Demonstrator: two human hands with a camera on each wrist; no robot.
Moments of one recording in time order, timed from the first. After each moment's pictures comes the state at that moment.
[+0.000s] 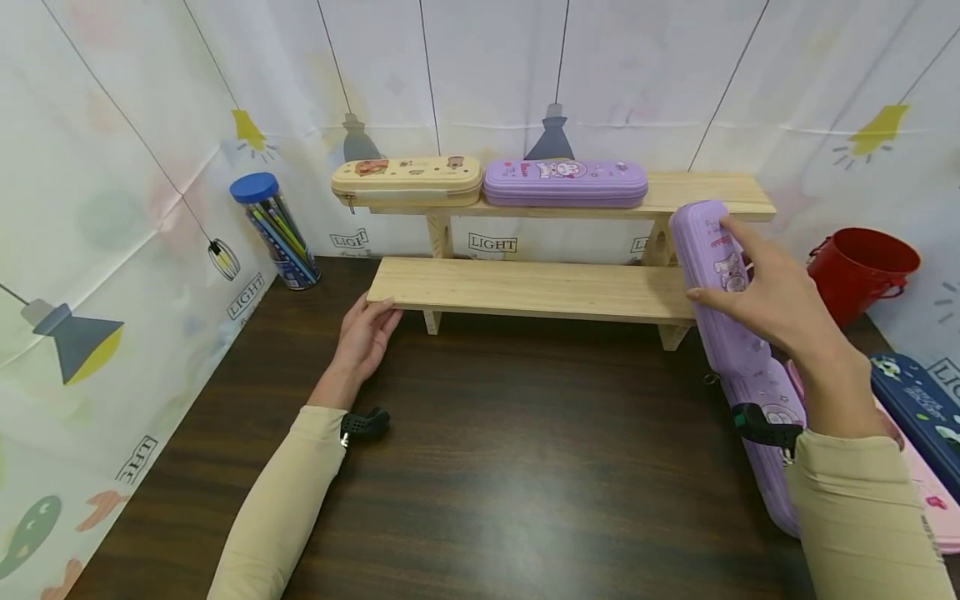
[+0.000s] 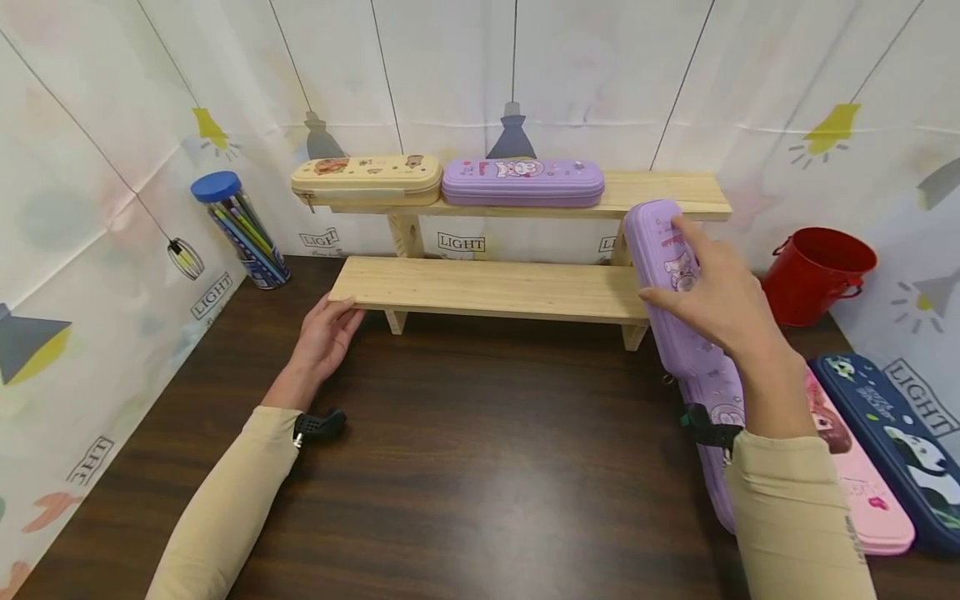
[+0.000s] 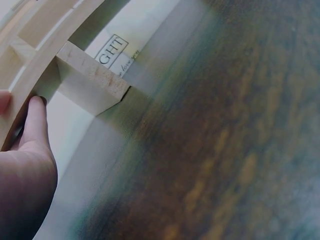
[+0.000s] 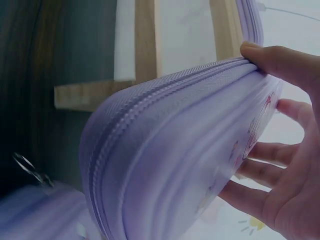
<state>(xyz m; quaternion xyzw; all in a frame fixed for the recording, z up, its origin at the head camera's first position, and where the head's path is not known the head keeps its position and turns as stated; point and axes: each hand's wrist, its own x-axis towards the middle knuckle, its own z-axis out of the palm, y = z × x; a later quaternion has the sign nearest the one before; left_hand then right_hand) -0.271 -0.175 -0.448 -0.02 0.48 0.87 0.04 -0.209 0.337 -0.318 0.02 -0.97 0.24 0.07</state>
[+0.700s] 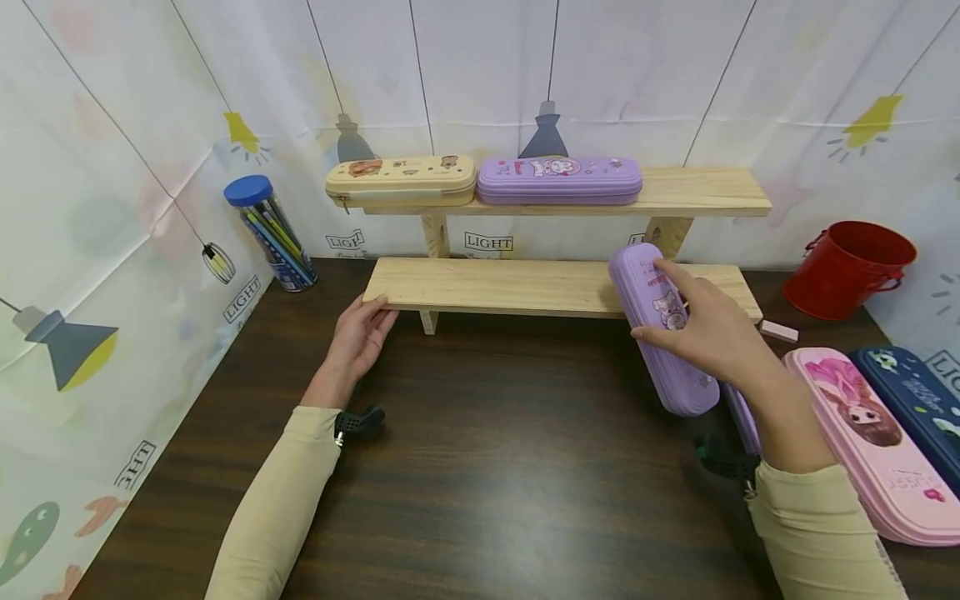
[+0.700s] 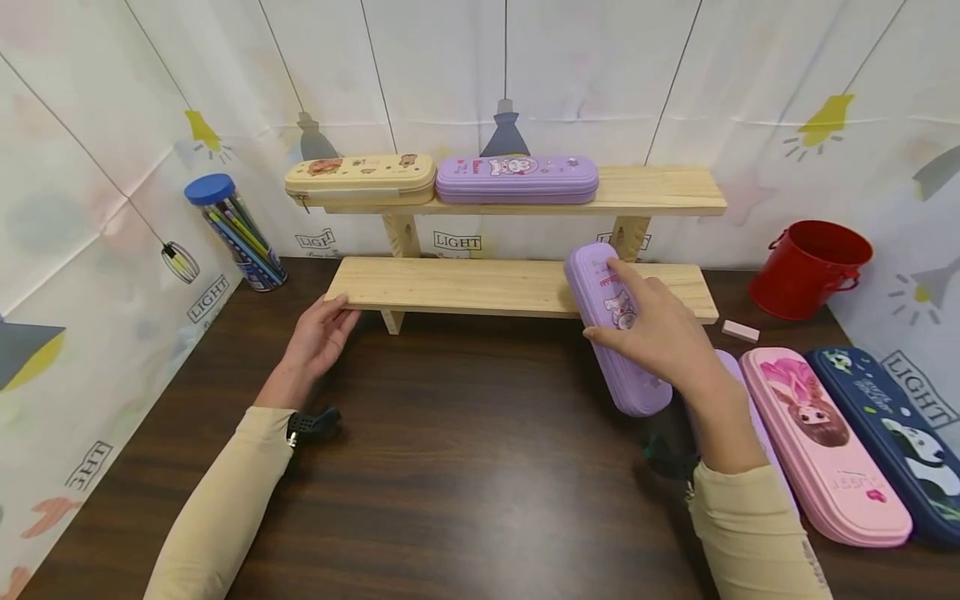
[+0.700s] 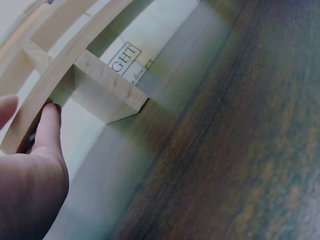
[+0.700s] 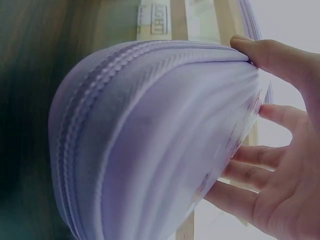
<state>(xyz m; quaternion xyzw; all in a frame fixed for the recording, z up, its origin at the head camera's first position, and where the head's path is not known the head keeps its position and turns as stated) -0.269 -0.178 -0.439 -0.05 0.45 0.89 0.07 -0.190 0.287 -0.344 0.08 -0.97 0.23 0.02</state>
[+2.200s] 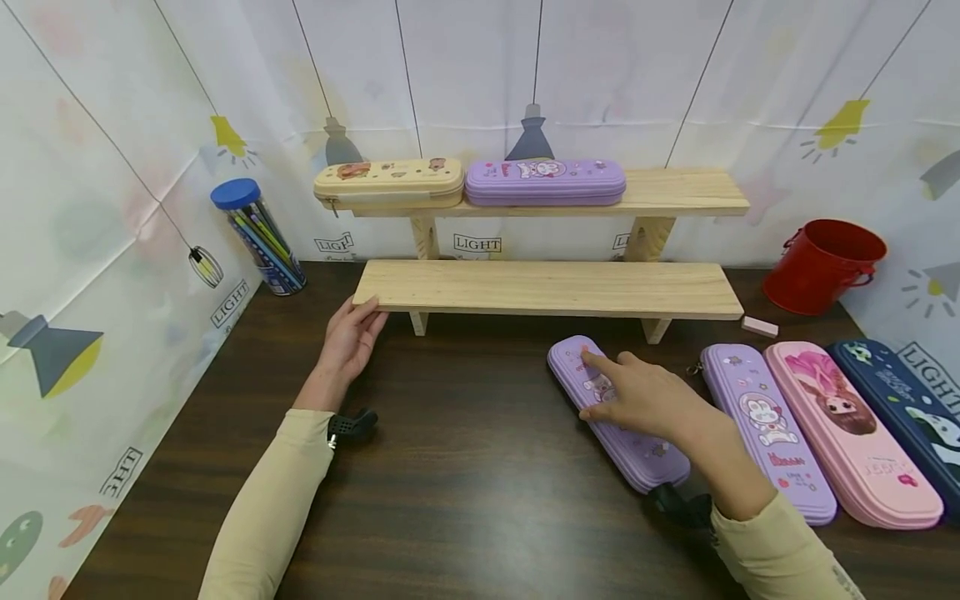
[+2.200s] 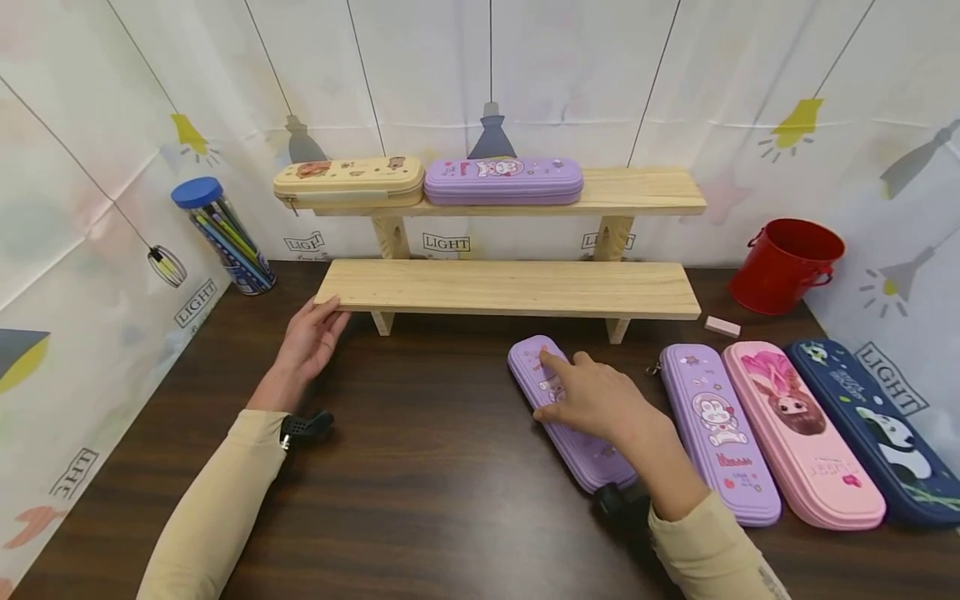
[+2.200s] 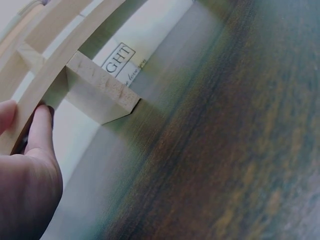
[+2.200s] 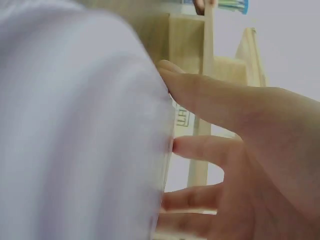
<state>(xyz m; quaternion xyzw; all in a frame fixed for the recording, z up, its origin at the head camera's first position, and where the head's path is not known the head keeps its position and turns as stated) -0.268 -0.175 -0.440 -0.05 0.46 0.88 0.06 -0.136 0.230 -0.374 0.14 -0.98 0.11 -0.11</state>
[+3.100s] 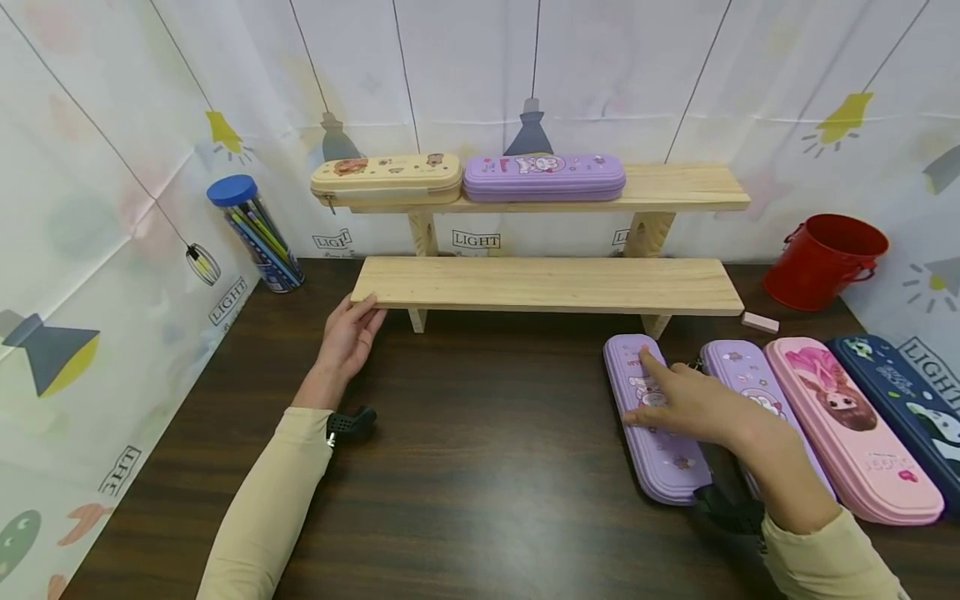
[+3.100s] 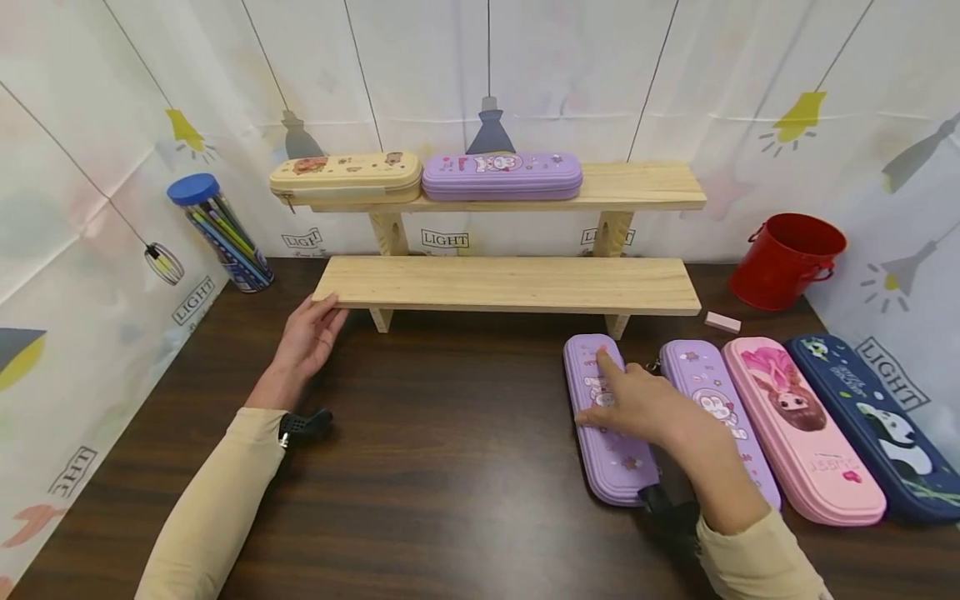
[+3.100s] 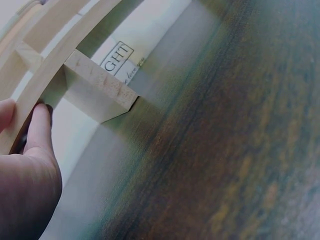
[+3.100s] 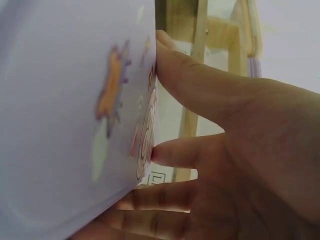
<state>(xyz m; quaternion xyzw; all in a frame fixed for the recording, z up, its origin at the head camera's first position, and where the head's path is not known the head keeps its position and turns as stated) -0.267 -0.176 -0.440 -0.05 0.46 0.88 0.06 -0.128 0.279 -0.370 0.10 -0.97 0.13 -0.20</state>
